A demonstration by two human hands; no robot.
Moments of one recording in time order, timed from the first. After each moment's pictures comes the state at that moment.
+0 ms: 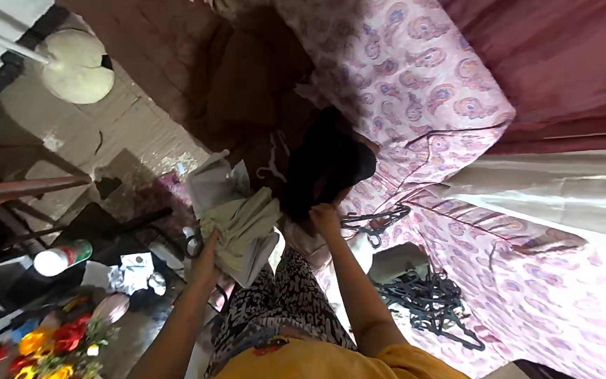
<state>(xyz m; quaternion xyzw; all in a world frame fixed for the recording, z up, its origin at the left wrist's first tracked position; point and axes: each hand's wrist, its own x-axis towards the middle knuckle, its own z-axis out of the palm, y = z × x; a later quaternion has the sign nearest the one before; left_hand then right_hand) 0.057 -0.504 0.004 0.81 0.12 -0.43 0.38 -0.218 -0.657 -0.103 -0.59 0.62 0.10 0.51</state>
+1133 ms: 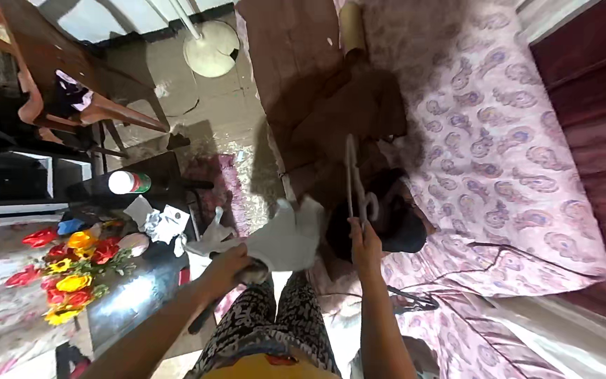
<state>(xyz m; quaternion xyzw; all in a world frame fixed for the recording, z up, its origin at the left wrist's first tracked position) 0.131 -0.424 0.042 0.72 -0.48 -0.50 0.01 -0.110 -0.701 0.035 -0.73 0.50 -0.08 0.46</state>
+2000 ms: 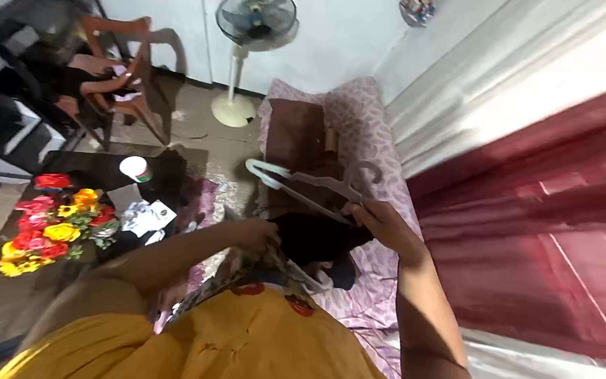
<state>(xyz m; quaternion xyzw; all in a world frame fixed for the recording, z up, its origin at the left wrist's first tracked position) 0.132 -0.433 0.242 0.61 -0.67 -0.39 0.15 -0.060 -0.685 0.396 -0.93 0.08 0.02 0.36</state>
